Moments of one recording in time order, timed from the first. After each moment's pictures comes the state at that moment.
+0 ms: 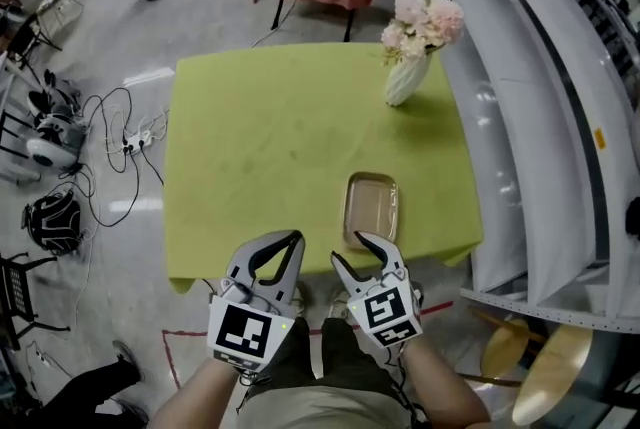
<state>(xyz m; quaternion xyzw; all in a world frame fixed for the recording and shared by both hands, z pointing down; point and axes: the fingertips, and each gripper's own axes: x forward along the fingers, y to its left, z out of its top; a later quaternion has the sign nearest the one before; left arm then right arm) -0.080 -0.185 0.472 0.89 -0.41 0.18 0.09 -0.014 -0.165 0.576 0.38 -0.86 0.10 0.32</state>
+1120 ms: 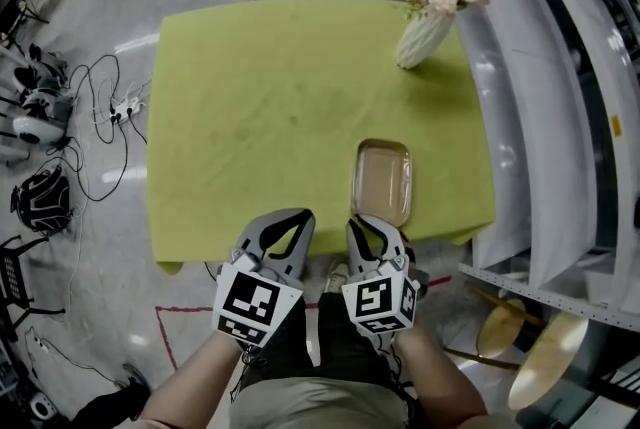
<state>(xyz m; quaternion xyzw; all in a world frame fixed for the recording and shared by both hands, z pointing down) -0.071 -0.191 0.557 0.89 -0.37 0.20 0.17 -0.003 -0.172 0.629 0.41 -0.82 0.04 0.40</state>
